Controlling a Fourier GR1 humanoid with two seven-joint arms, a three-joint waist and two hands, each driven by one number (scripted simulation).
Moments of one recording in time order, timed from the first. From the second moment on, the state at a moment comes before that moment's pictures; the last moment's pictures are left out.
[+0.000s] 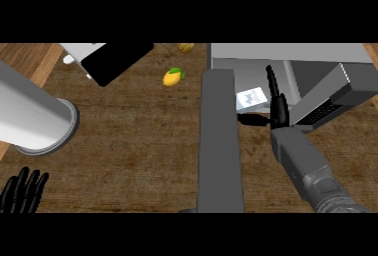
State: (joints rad) left arm 0.50 0.07 0.18 -1.89 0.15 -0.37 -0.40; right arm -0.84 -0.13 -0.20 -0.15 0.06 -0.41 -0.93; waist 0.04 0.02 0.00
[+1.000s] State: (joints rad) left arm 0.46 0.04 -0.07 -1.92 0.02 -0.46 -0.33; right arm -0.43 -0.06 -0.13 -0.46 0.02 -0.01 -1.02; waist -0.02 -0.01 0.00
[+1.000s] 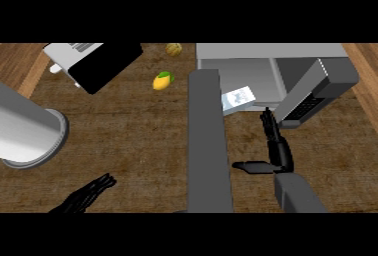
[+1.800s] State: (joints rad) left arm 0.08 0.00 -0.26 -1.67 -0.18 -0.26 -0.22; right arm 0.00 -0.16 -0.14 -1.10 -0.19 0.23 -0.83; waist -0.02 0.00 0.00
